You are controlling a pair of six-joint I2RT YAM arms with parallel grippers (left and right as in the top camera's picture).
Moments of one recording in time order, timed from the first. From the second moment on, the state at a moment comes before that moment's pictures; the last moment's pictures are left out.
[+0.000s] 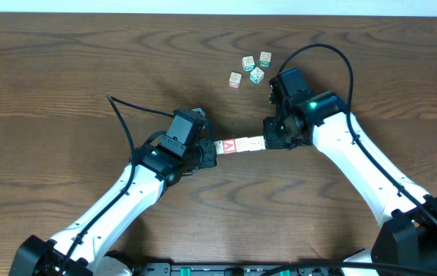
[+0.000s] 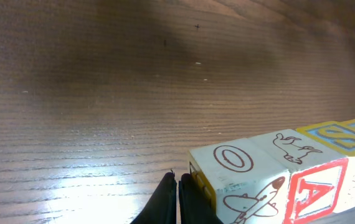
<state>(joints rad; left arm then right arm) -0.54 1.39 0.84 -0.44 0.17 -0.65 0.44 1.65 1.29 -0.97 -0.08 0.39</state>
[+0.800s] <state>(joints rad) -0.54 1.37 0.84 -0.44 0.14 -0.70 0.44 1.65 1.29 -0.97 -0.09 0.41</state>
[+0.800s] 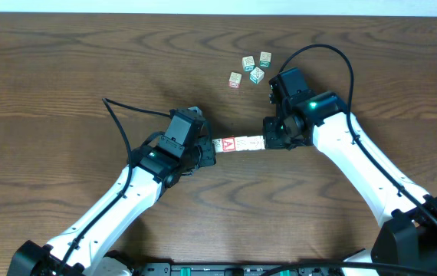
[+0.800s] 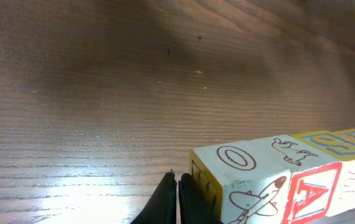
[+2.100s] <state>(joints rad) -0.57 1.37 0.84 -0.45 0.10 -0.70 0.44 1.65 1.29 -0.96 -0.09 0.41</state>
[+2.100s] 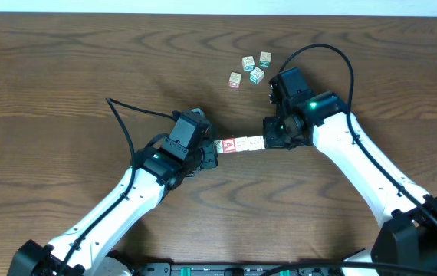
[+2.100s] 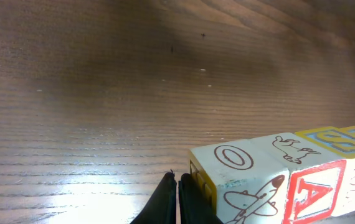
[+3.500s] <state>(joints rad) -0.57 1.33 0.84 -0.47 0.07 -0.69 0.44 1.64 1.29 -0.96 -0.11 0.40</state>
